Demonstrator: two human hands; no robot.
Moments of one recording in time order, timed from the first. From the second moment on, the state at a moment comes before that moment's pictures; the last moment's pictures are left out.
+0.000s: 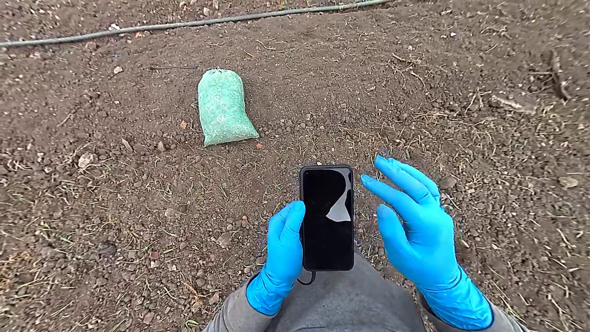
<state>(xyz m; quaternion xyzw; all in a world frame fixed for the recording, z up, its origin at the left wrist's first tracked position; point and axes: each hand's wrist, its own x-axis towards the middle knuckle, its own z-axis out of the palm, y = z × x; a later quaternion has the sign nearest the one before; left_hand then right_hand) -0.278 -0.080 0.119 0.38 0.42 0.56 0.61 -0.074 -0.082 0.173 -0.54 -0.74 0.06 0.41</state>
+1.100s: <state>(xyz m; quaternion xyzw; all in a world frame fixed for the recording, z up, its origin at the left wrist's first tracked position) -0.181 0.104 0.095 0.34 0.51 0.57 0.54 -0.024 0.091 0.086 -0.40 -0.40 0.67 0.48</state>
